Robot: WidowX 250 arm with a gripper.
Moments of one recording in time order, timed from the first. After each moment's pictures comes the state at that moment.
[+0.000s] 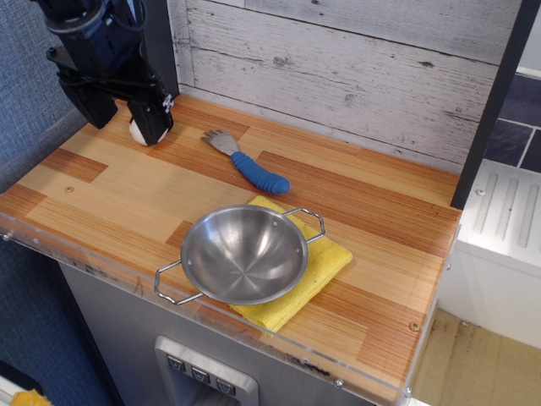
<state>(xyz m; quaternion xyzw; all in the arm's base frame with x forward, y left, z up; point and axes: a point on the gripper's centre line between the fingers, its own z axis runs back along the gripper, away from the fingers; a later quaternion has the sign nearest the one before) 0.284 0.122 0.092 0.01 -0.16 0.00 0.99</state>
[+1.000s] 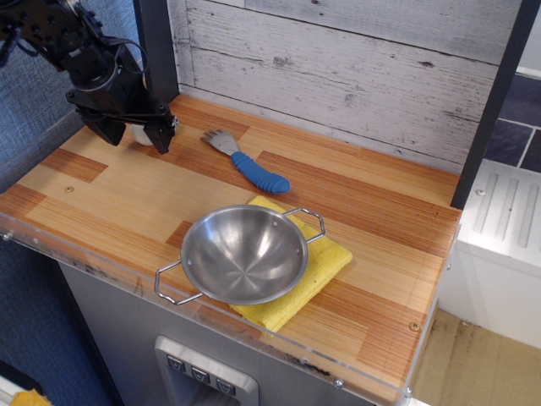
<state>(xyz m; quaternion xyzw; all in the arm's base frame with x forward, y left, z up) 0.336 0.164 0.027 0.02 -0.24 0.09 0.97</state>
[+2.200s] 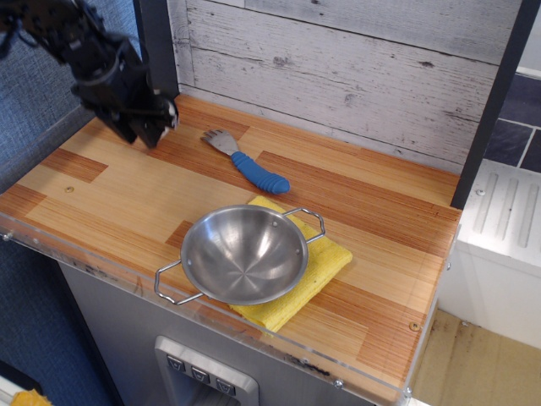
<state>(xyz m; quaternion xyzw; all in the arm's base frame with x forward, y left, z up) 0.336 0.158 0.041 0.01 -0.23 0.03 0.97</state>
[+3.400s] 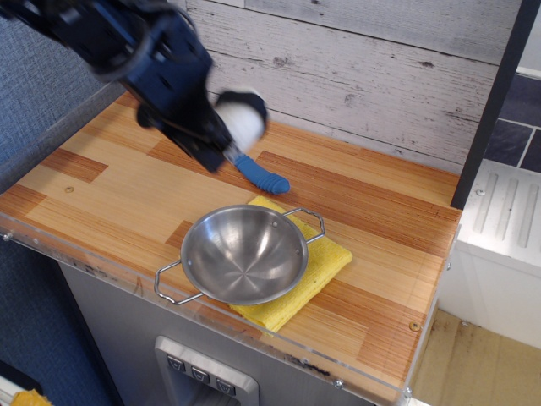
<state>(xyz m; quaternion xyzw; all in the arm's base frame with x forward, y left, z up) 0.252 0.017 0.118 -0.05 -0.27 -0.18 0.95</state>
